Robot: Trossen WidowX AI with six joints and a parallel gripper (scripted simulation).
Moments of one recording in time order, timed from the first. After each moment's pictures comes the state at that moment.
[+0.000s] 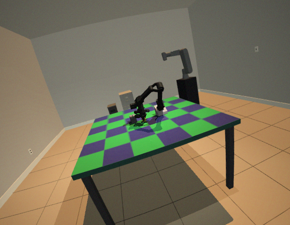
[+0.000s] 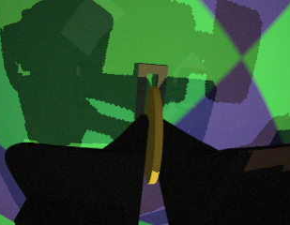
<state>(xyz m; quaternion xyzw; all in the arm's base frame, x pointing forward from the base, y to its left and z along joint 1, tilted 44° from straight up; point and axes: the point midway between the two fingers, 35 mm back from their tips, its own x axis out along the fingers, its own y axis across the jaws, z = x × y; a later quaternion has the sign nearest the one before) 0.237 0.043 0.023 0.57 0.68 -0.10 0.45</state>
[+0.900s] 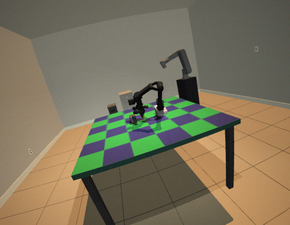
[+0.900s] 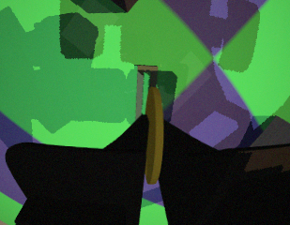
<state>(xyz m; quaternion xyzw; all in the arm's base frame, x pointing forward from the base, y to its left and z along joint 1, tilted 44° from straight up) 0.238 0.011 0.051 0.57 0.68 -0.11 0.45</state>
